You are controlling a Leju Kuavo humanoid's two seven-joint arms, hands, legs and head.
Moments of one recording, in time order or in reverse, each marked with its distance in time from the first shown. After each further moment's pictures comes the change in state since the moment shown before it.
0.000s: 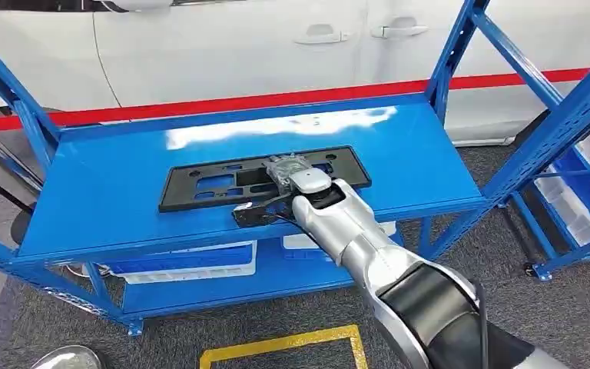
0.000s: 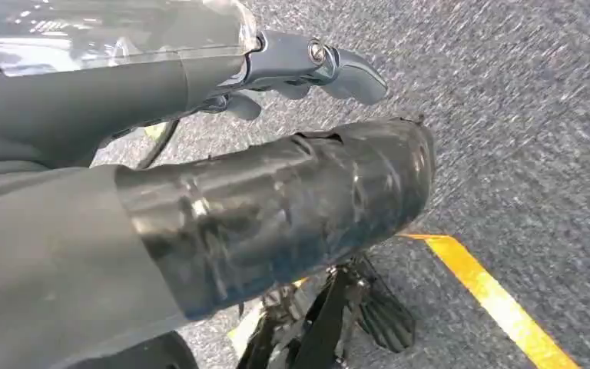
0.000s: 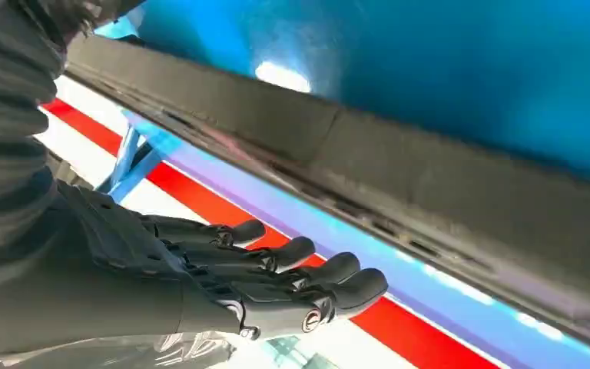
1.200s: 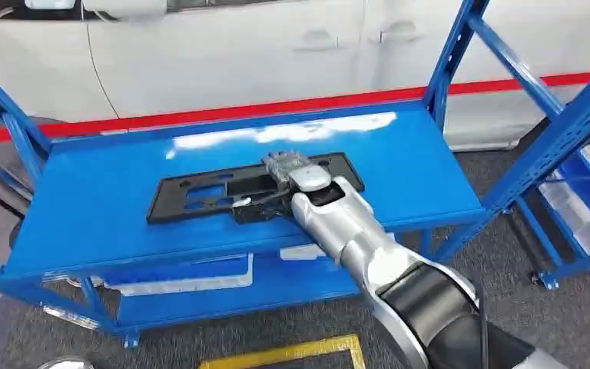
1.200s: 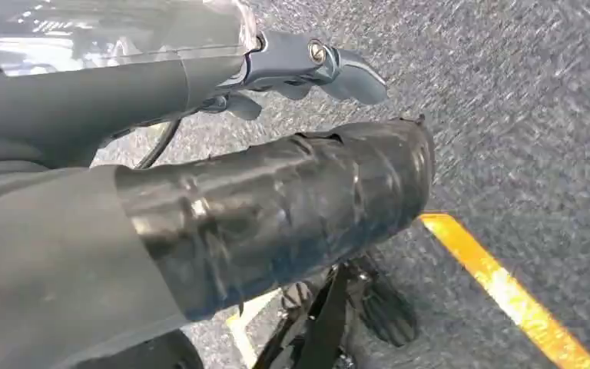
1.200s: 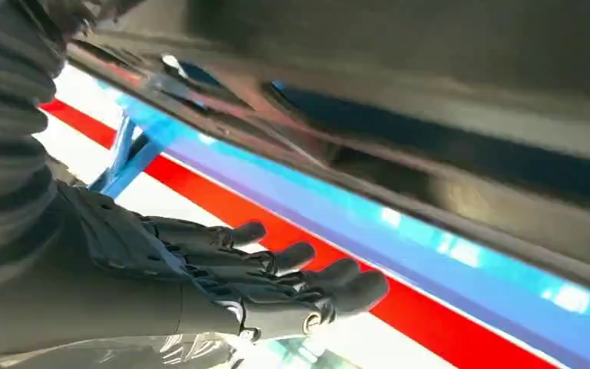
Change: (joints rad) left arm -0.001 -0.007 0.000 0.003 -0.008 -0.010 0.007; right arm -0.010 0.004 -0.018 -0.006 0.014 -0.003 0.006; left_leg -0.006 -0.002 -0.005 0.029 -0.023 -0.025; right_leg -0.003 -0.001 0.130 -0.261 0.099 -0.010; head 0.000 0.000
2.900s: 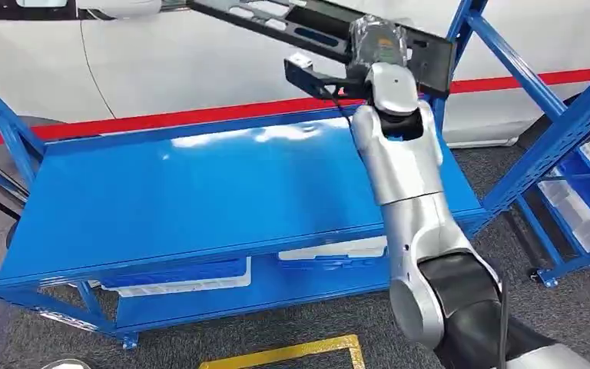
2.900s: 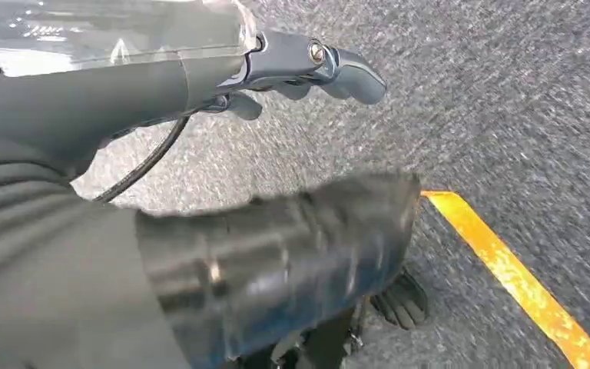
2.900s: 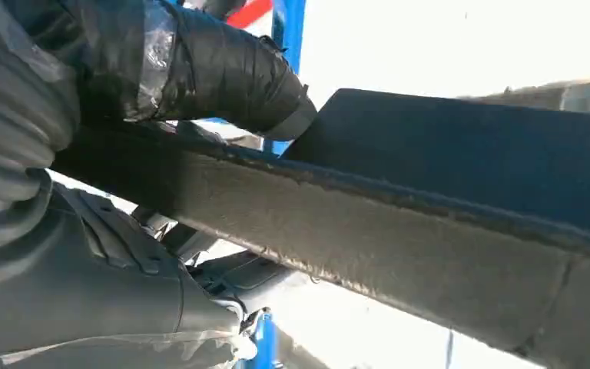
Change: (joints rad) left arm 0.017 -0.072 0.020 -0.102 0.070 -0.002 -0.006; right arm -0.077 -0.079 -0.361 -0.583 0.220 -0.068 0.129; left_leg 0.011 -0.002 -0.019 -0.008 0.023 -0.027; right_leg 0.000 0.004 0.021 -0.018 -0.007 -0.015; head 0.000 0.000
